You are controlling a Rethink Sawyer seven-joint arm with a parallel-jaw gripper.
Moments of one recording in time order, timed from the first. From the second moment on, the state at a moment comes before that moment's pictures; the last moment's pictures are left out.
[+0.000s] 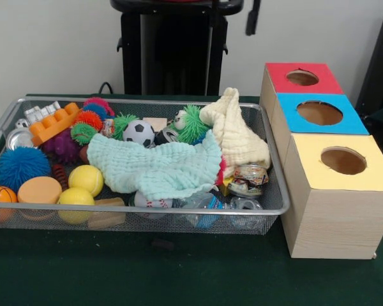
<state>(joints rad) -0.08 -1.00 -0.19 1.87 0.12 0.61 1.84</state>
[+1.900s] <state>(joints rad) -0.43 -0.76 0.02 1.49 -0.12 0.74 1.84</state>
